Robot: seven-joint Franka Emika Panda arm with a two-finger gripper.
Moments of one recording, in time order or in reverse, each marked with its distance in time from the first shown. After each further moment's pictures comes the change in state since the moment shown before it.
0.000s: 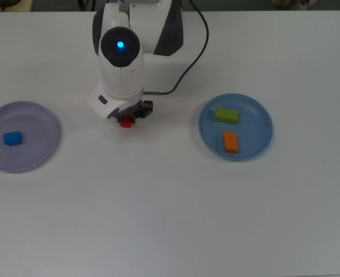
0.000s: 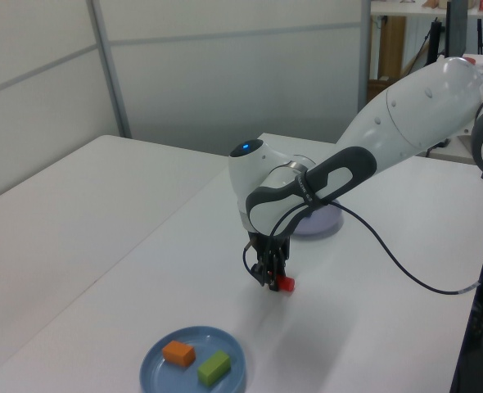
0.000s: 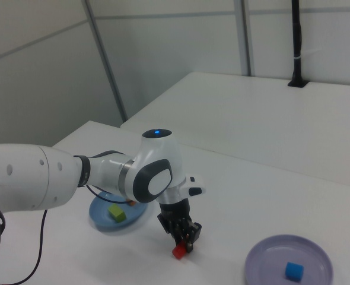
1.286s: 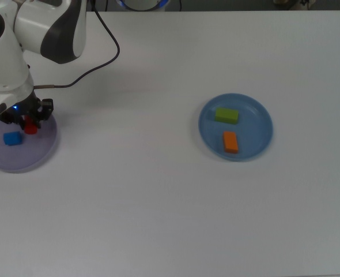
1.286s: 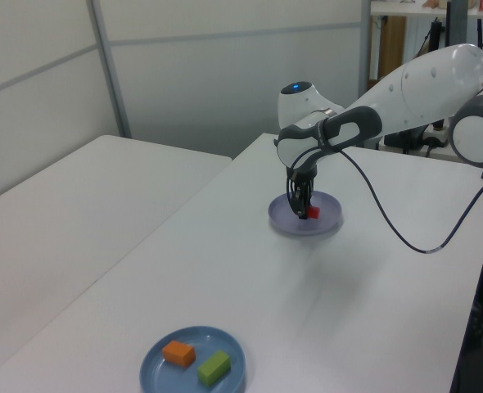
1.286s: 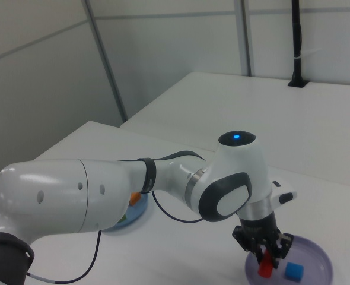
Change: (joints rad) arm -0.275 0.106 -0.073 0.237 0.003 0.015 -0.537
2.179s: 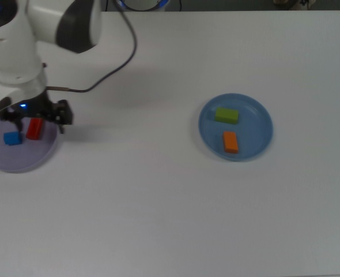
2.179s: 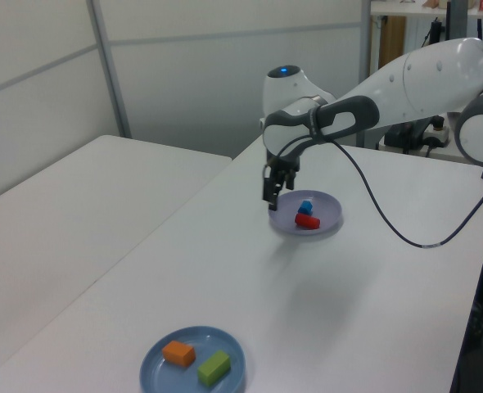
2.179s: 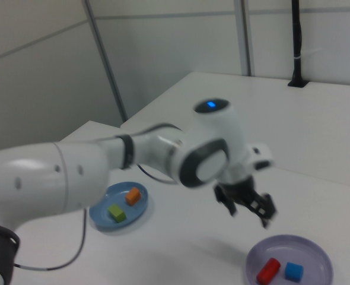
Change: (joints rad) arm 0.042 -0.056 0.070 0.059 0.016 -0.031 0.314
